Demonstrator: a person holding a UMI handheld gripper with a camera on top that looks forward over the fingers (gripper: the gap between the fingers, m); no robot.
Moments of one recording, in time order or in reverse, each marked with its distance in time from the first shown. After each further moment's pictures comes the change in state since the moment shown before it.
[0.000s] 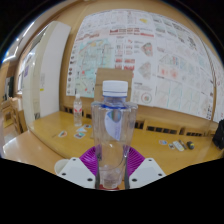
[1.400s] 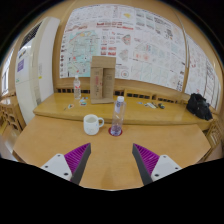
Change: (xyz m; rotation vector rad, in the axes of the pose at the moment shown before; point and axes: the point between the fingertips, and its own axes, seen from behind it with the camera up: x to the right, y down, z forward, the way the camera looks) arm -0.105 0.079 -0.295 -0.276 0.260 0.125
